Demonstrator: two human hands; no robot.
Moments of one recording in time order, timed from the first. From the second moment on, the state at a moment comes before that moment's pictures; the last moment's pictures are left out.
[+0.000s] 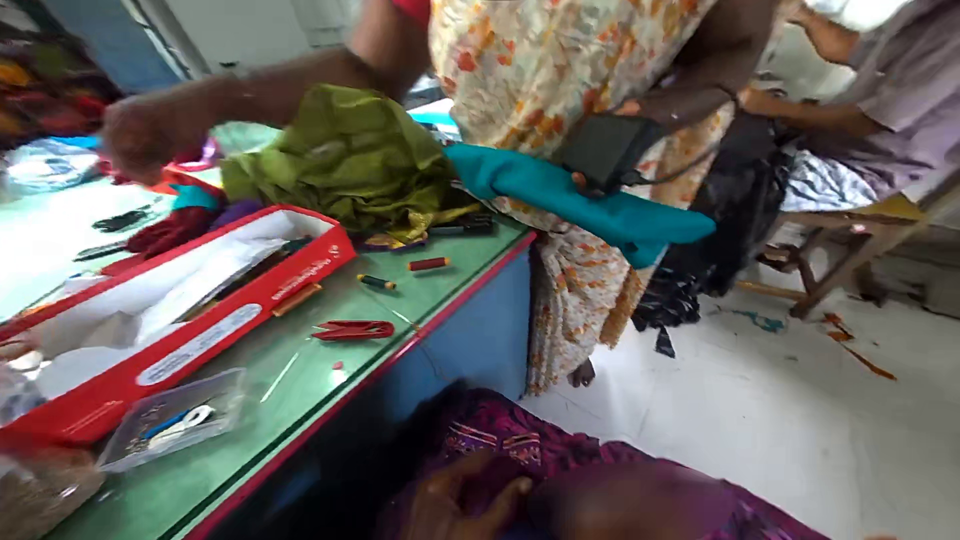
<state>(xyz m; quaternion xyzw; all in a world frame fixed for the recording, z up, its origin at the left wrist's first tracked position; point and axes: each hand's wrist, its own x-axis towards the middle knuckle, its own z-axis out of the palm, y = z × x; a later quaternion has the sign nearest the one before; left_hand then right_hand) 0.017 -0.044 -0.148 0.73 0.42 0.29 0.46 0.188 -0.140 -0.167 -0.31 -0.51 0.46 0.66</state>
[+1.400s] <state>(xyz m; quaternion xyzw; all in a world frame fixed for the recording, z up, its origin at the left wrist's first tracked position) 0.016 -0.048 -0.148 0.78 0.30 0.38 0.39 0.169 -0.135 -0.172 -0.47 -0.44 0.48 0.60</state>
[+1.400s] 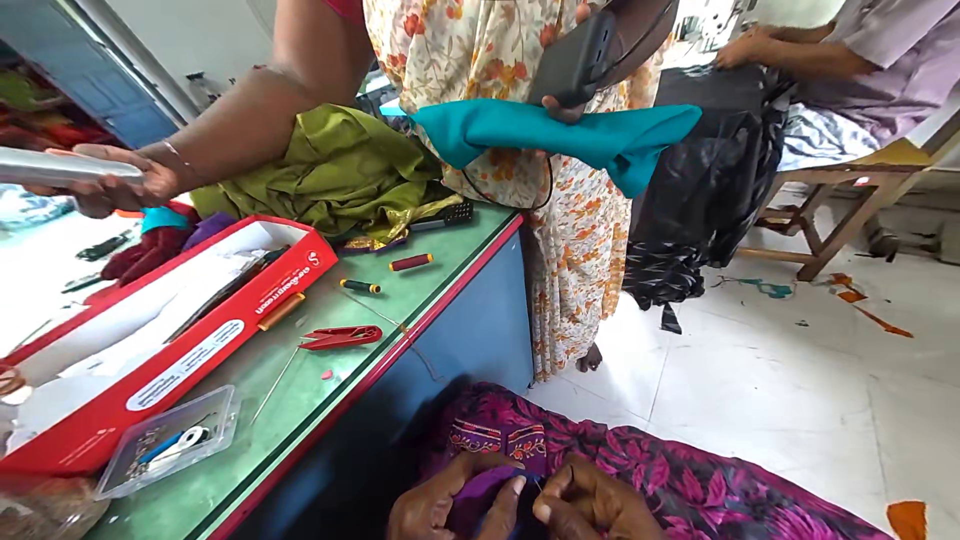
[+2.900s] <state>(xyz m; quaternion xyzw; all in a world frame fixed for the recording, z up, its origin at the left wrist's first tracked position) 0.016 -0.052 -0.152 0.79 0.22 0.37 0.44 0.165 -0.129 -0.185 -0.48 -0.47 0.28 0.69</state>
